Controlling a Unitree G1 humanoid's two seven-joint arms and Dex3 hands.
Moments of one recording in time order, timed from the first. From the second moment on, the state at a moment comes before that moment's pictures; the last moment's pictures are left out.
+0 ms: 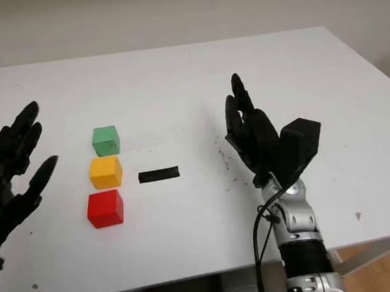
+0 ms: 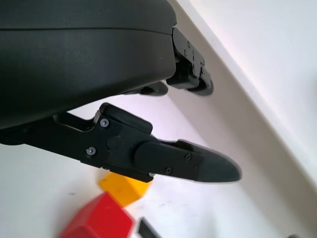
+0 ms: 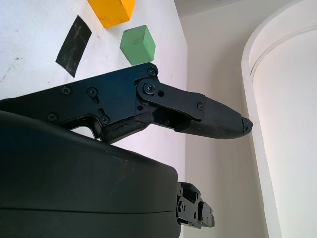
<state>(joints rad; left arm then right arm) 0.25 0.43 0.33 -0.70 0.19 0.24 -0.20 -0.39 -0.10 -0.11 0.27 0.24 0.03 0.28</state>
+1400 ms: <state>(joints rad) 0.23 0.55 -0.01 -0.71 0.87 0.45 -0.42 -0.44 -0.13 -0.11 0.27 0.20 0.03 0.30</state>
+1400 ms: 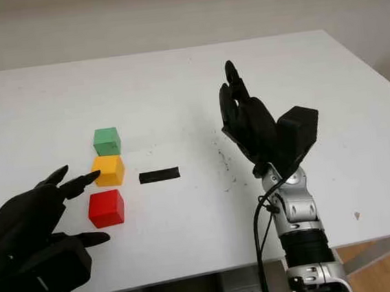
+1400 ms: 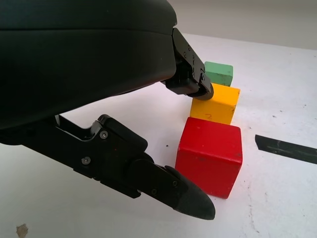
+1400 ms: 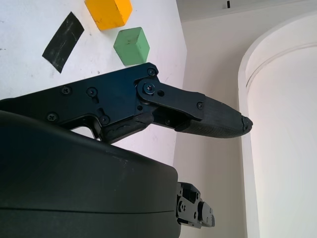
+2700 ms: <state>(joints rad) 0.23 0.44 -0.02 -0.64 1.03 0.34 -0.36 -0.44 -0.13 -0.11 0.26 0.21 0.04 0.30</state>
